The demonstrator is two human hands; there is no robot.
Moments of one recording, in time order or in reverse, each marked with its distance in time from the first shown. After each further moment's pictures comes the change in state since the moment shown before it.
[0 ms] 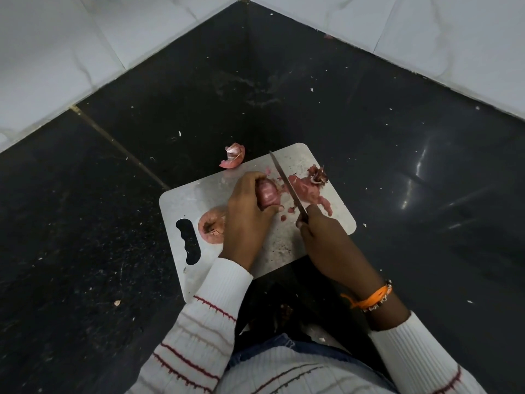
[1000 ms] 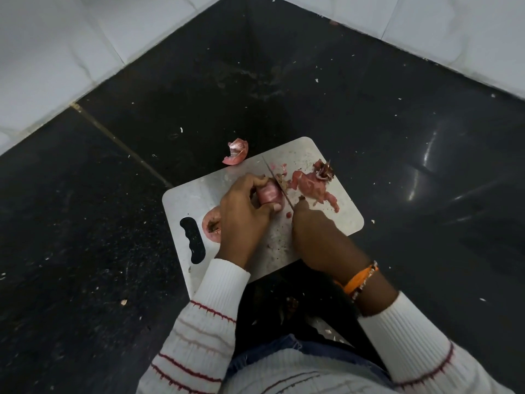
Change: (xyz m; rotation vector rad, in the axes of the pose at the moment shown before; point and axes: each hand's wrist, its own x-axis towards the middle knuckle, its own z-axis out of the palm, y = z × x) left_hand 0.007 -0.010 -0.007 -0.092 0.014 -0.038; right_hand 0.020 -0.024 0.001 -0.179 -0.182 0.071
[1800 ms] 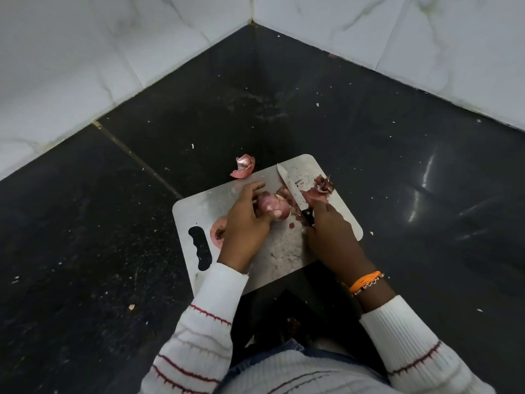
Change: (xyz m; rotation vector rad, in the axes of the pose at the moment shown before) left_hand -0.007 0.011 -0.014 -0.180 -0.170 -0.180; right_hand 0.010 0.031 0.014 -0.021 0.369 -0.005
